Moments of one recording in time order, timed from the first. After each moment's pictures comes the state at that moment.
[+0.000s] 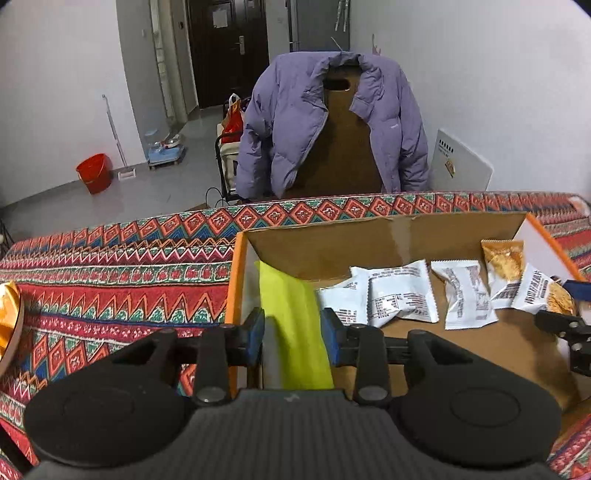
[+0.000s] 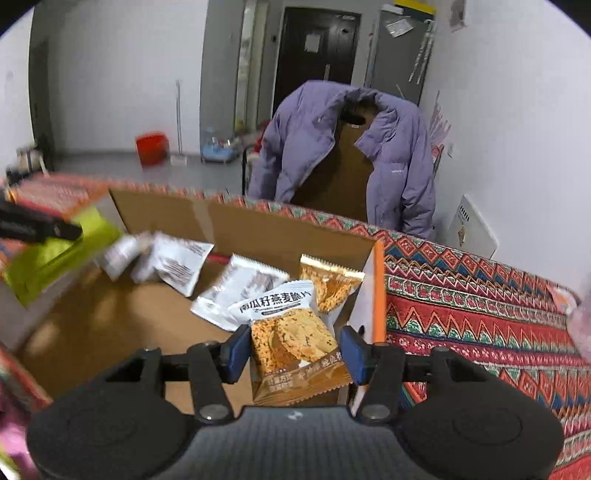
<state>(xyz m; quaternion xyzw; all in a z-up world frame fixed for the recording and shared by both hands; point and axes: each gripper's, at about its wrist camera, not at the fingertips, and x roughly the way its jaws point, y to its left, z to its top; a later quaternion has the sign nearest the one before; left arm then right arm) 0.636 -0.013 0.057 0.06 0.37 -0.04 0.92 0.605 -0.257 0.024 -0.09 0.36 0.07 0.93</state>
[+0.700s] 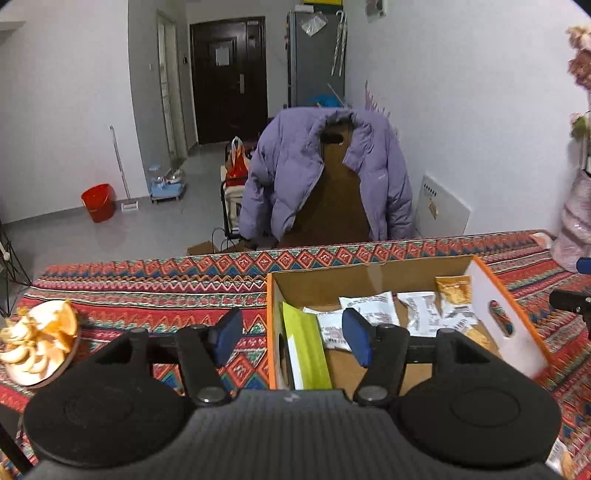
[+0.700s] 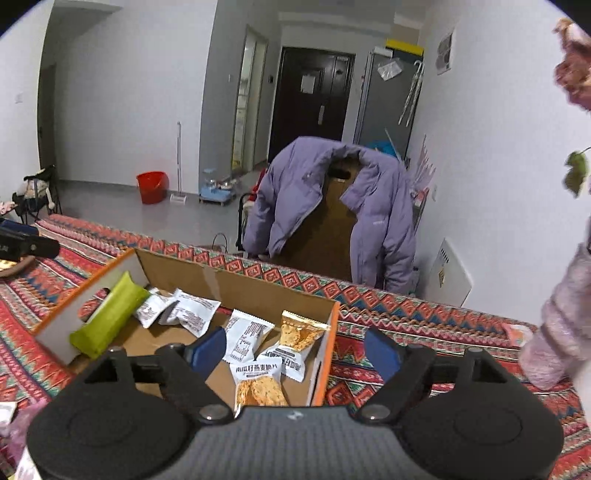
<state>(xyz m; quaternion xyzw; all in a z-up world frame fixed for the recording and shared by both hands) 0.535 0.017 0.155 0.04 0.31 -0.06 0.95 0.507 -0.294 0.136 -0.06 0.28 0.08 0.95</state>
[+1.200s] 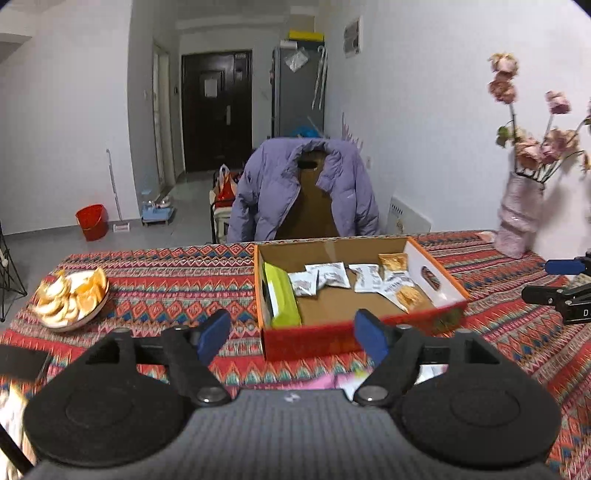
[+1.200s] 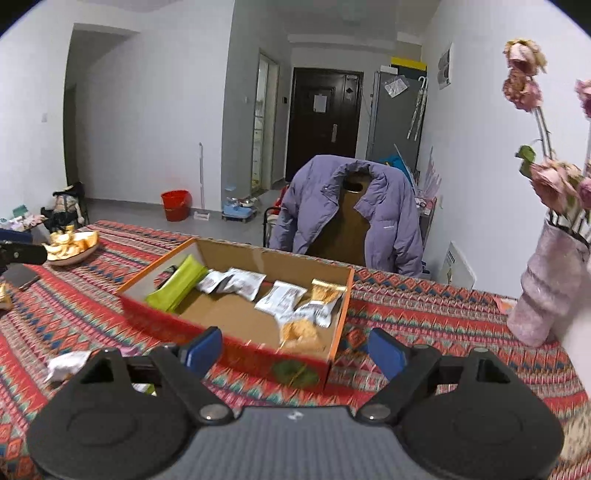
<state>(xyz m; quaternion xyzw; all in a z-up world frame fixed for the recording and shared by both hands) 0.348 0.033 0.158 0.02 0.25 -0.09 0.96 0.347 -0.303 0.138 -0.04 0.25 0.11 0.96</state>
